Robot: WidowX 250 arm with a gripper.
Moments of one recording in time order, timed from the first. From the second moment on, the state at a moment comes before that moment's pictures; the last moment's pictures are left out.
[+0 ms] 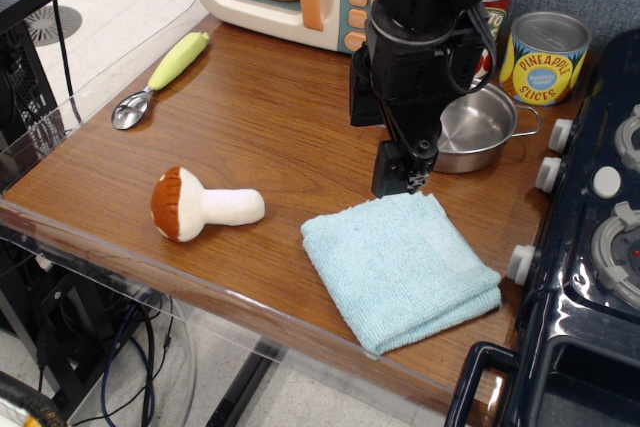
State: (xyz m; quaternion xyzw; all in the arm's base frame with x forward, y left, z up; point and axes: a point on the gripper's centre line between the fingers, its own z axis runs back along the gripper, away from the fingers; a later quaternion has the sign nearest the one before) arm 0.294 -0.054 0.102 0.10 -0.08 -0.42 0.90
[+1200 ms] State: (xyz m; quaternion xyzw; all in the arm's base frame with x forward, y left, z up) arm 0.342 -0.058 0.090 -0.10 -0.14 -0.35 0.92
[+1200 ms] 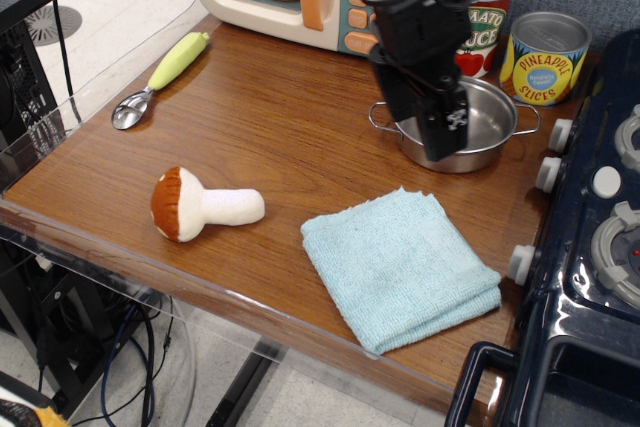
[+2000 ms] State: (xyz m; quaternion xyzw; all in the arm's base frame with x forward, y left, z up) arm 0.388 -0.078 0.053 -0.06 -0.14 -0.39 0.91
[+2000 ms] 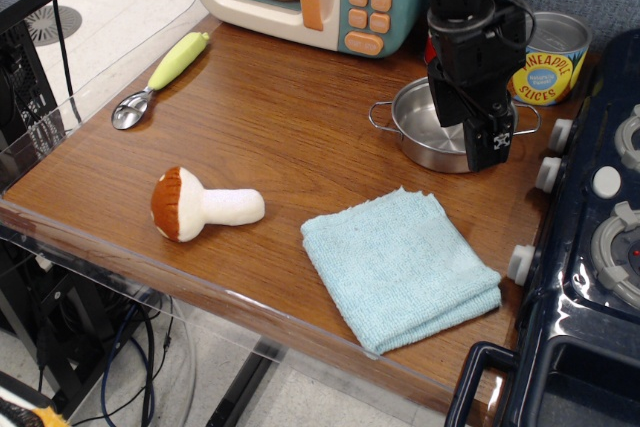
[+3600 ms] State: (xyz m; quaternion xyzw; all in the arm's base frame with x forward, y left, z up) arm 0.393 -0.070 0.039 -0.05 -0.16 -0.38 0.91
